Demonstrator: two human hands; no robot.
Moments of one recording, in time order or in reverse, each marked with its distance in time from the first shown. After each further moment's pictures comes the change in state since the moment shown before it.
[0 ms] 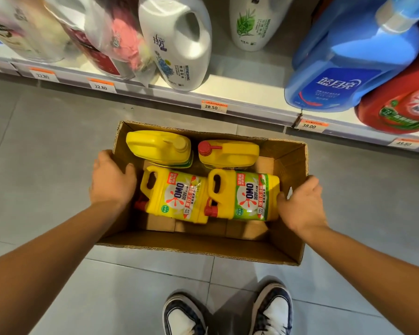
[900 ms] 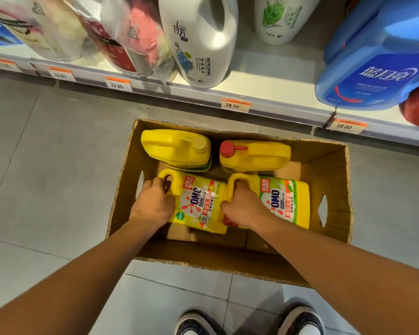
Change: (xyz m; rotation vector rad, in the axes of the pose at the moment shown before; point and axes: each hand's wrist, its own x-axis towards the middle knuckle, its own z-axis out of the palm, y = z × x) left_hand -0.003 -0.027 0.066 0.213 -0.362 0.070; right_hand 0.001 -0.093 0.127 0.003 -0.510 -0.258
